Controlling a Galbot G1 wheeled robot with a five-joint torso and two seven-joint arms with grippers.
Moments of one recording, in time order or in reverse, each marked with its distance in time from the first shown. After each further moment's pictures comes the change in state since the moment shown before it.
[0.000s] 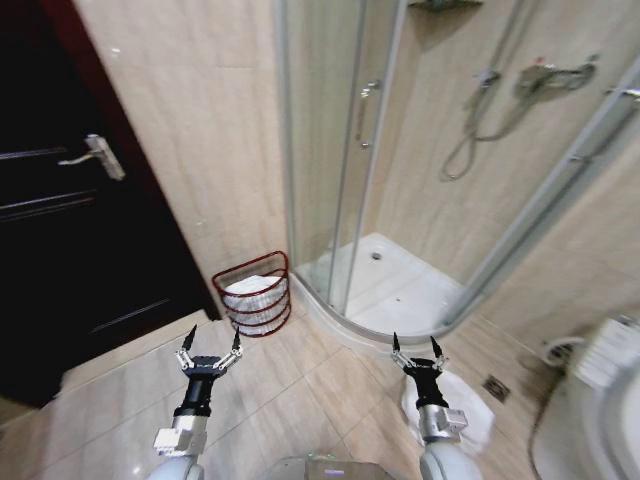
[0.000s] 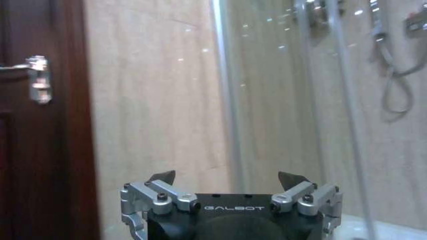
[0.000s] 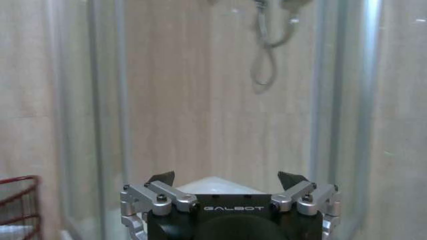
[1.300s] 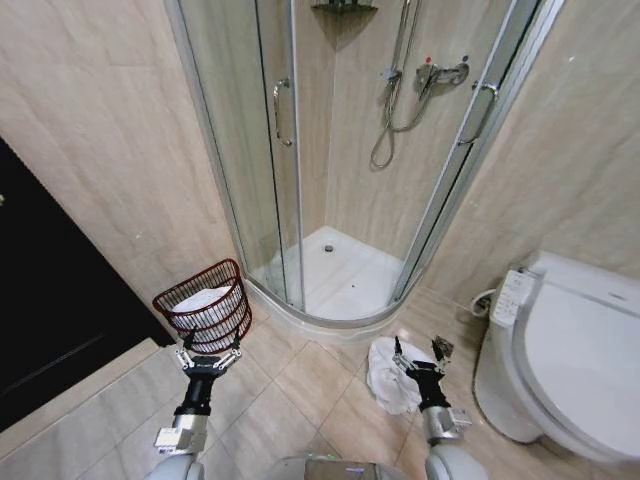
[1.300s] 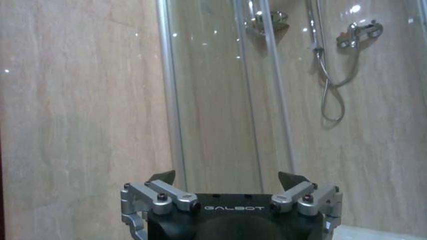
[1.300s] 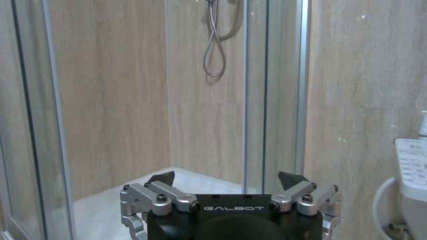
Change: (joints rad) left arm -0.013 0.000 -0.013 0.028 0.002 -0.027 0.017; right arm 0.004 -0.024 0.005 0.009 0.032 -0.051 -0.011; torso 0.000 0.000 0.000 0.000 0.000
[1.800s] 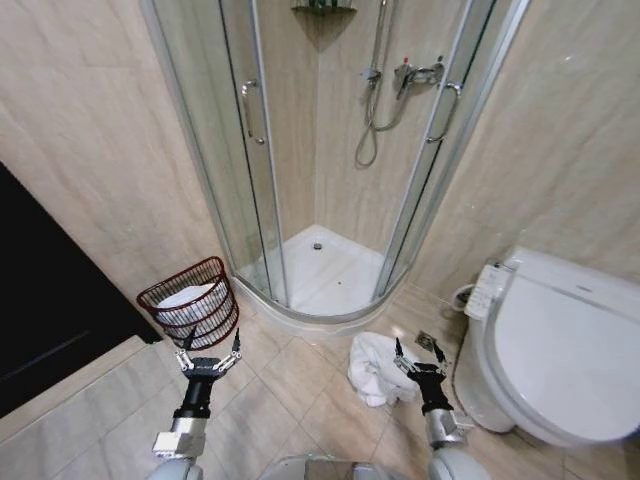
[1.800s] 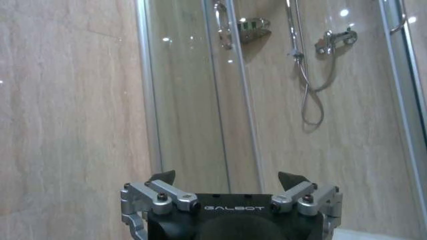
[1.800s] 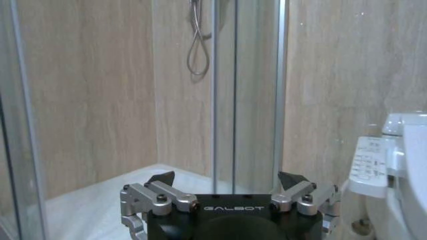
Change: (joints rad) left arm 0.021 0.000 -0.001 -0.013 0.001 -0.017 0.001; right arm -0.013 -0.005 0.007 0.003 0.001 0.002 -0.004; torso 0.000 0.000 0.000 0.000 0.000
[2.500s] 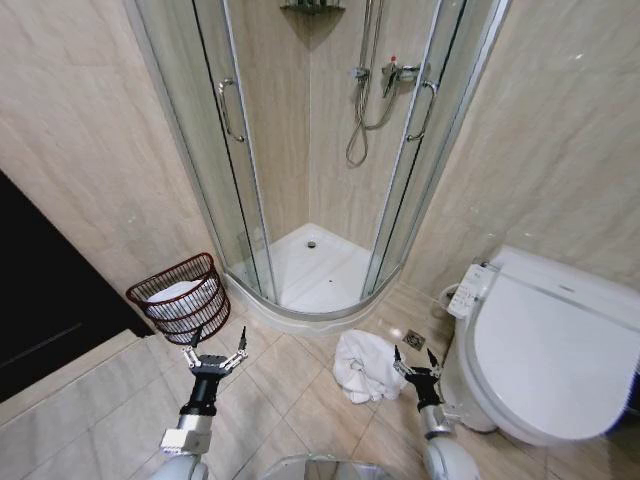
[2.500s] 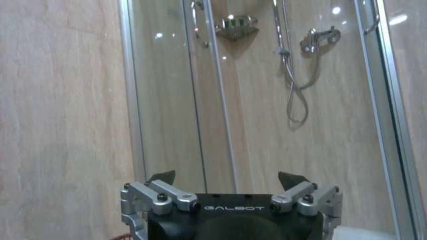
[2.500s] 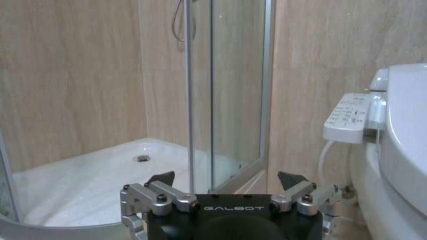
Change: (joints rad) left arm -0.009 0.000 0.028 0.016 0.025 0.016 0.007; right arm 0.151 0.007 0.027 -0.310 0.036 0.080 -0.081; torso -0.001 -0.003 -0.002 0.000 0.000
